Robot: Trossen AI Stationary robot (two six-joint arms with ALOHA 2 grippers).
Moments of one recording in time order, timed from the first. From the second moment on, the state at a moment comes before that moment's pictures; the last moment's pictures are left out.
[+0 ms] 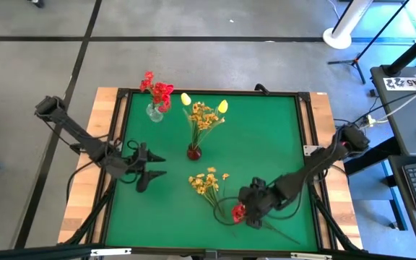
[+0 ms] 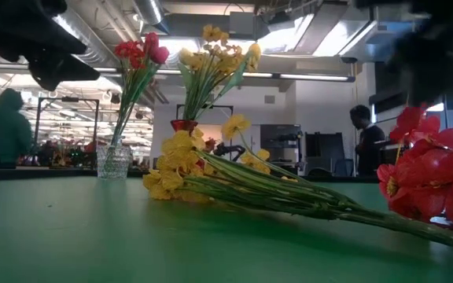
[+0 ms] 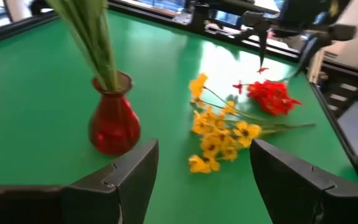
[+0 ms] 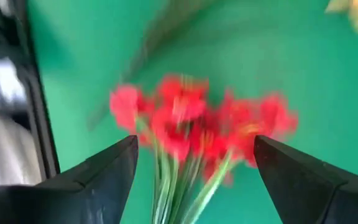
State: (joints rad) left arm -0.63 0.77 0.32 -0.02 -0.71 -0.57; right arm 0.62 1.68 1.17 -0.65 0.11 0.85
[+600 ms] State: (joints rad) left arm -0.66 0.77 0.32 -0.01 -0.75 -0.54; right arm 0.75 1.82 1.13 -0.73 -0.02 1.28
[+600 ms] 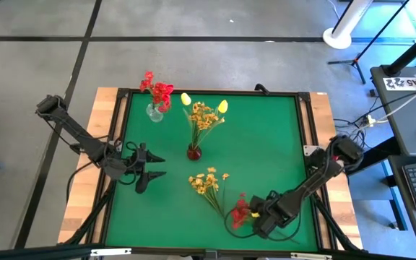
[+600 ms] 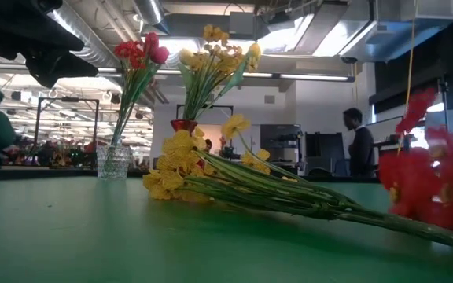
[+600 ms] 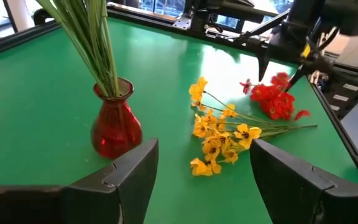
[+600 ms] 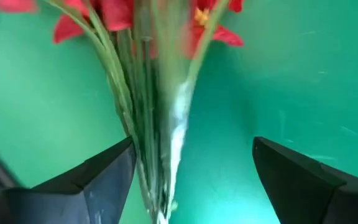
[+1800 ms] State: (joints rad) left arm -0.65 0.77 0.32 0.13 -0.77 -0.41; right arm 0.80 1.73 1.16 -0.67 0.20 1.20
